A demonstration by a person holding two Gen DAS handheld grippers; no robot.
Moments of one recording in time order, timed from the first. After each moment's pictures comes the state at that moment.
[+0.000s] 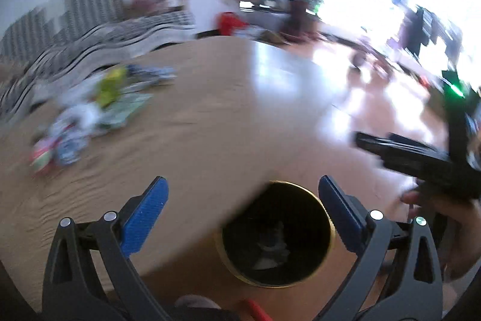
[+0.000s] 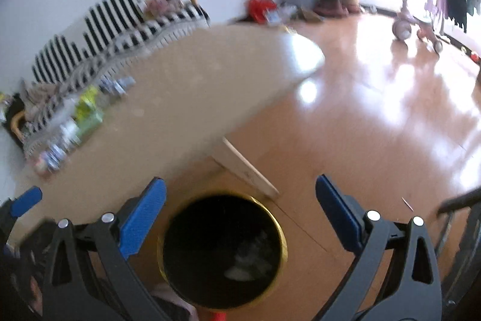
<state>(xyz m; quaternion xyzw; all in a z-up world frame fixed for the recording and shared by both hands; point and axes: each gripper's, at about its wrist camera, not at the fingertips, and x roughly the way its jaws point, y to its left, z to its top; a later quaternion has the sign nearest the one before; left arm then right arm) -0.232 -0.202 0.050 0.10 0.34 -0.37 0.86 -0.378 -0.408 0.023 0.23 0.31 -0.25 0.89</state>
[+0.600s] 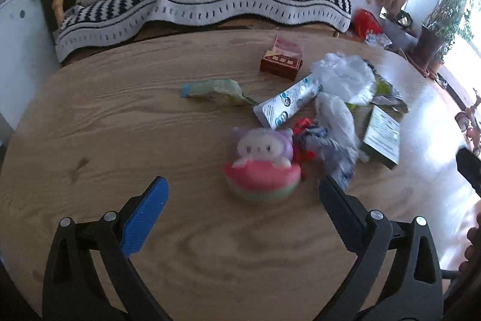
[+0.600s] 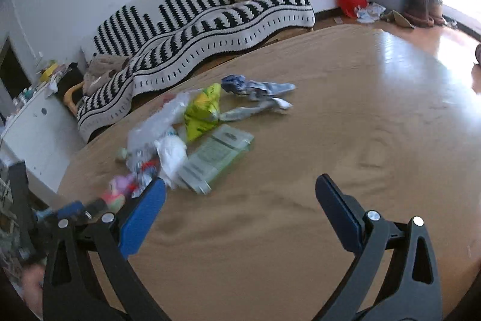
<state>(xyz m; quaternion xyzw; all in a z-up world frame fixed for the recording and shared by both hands) -0.015 -0.034 0.035 0.03 0.44 -0.13 0.89 -0.121 -0.285 0.061 0.22 0.35 -0.08 0.91</state>
